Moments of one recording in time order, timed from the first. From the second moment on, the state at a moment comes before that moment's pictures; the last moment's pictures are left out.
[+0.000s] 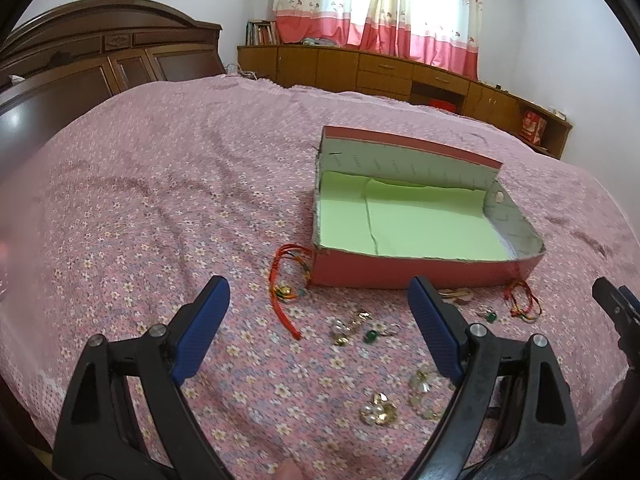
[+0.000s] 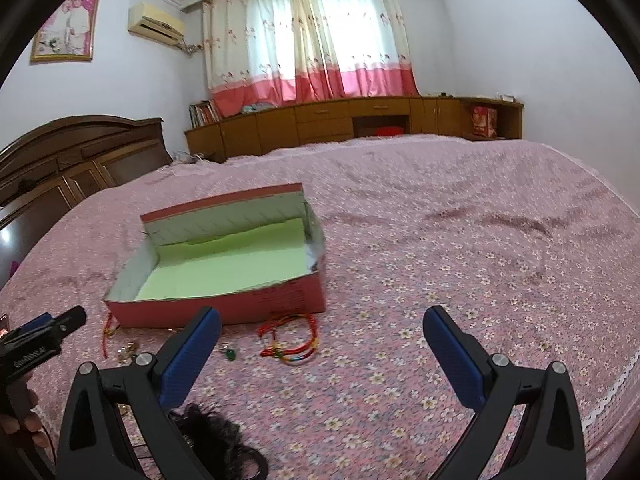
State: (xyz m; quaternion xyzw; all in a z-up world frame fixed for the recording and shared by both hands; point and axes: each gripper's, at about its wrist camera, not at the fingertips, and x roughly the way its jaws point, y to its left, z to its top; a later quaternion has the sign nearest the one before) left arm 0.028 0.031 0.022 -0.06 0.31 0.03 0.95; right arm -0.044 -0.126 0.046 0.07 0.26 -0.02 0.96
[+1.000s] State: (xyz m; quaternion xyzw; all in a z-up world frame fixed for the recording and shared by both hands) left arm 0.107 0.074 -0.028 -0.05 0.44 0.01 0.90; right arm 0.033 -0.122 -0.012 0.04 0.40 0.02 0.91
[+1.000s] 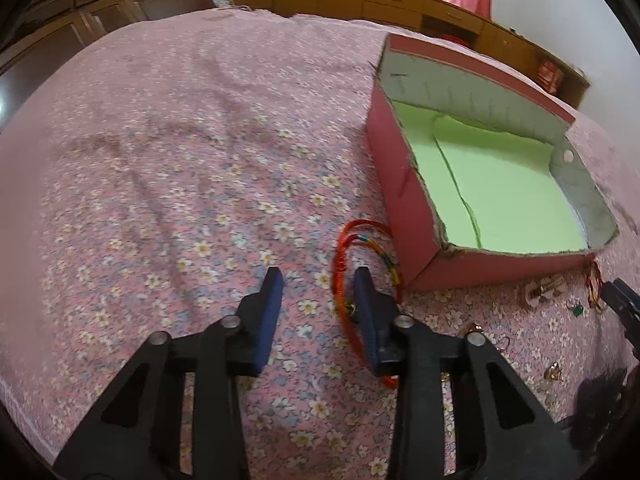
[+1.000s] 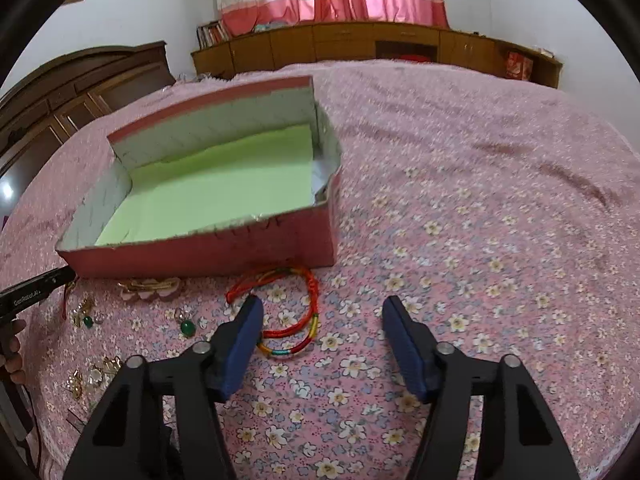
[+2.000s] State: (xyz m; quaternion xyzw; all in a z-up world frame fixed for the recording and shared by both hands) left arm 0.098 0.070 -0.040 -0.05 0.44 -0.01 0.90; right arm 0.053 -0.142 -0.025 0.06 0.45 0.02 0.89
